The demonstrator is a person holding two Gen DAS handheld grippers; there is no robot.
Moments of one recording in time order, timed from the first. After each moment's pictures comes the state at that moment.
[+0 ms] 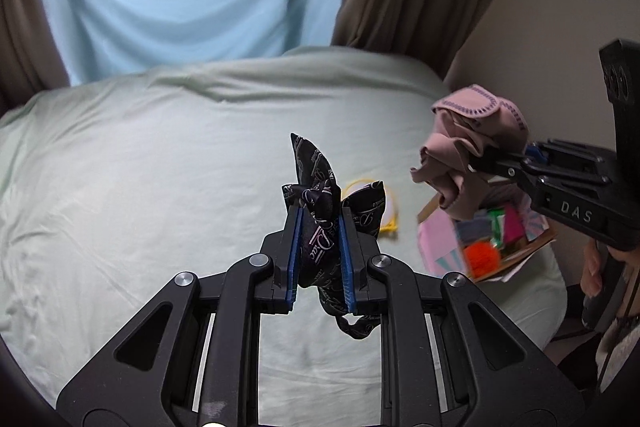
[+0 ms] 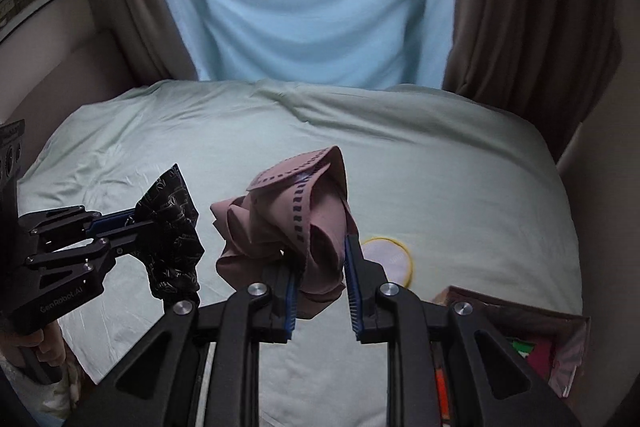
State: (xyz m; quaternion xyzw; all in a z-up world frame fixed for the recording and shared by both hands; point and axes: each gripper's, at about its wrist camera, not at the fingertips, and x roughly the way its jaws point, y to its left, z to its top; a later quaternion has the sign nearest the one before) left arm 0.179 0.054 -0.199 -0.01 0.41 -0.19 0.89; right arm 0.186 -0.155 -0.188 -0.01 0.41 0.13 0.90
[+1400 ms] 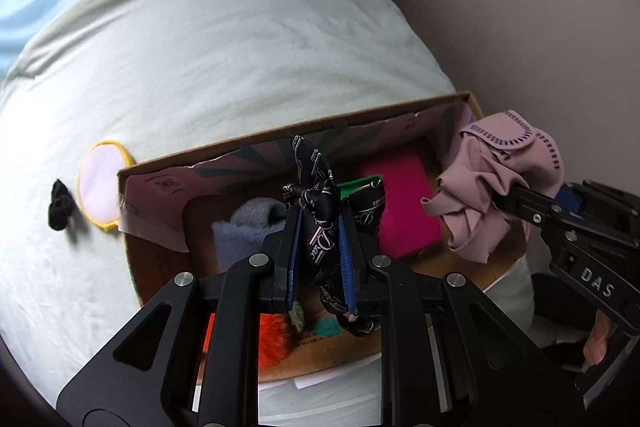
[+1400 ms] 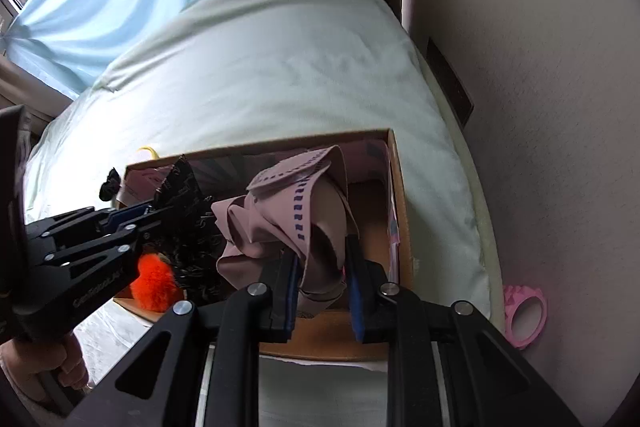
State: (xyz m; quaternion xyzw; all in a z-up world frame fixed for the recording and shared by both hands) left arm 0.199 -0.367 -0.331 0.09 0.57 -0.24 0.78; right arm 0.136 -0.514 -0.316 0.13 0.56 -0.02 0.82
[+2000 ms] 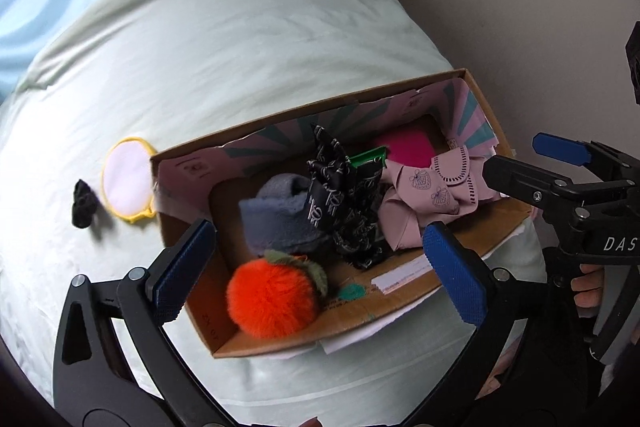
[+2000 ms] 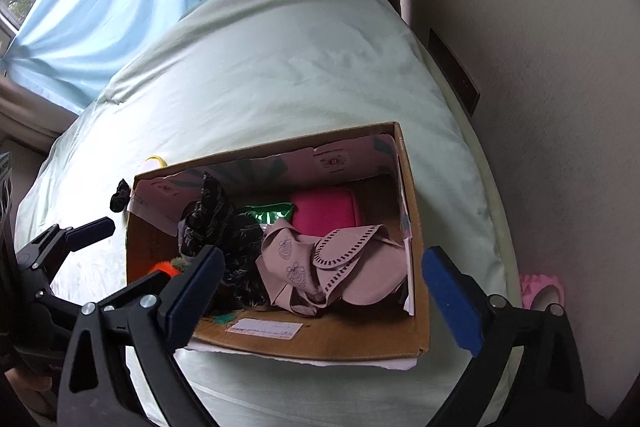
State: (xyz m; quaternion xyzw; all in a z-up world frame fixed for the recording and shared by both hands) left arm 0.185 -0.342 -0.316 0.12 0.57 -0.24 0.78; right arm 0.139 -0.519 -0.322 0.17 0.55 -0.02 0.82
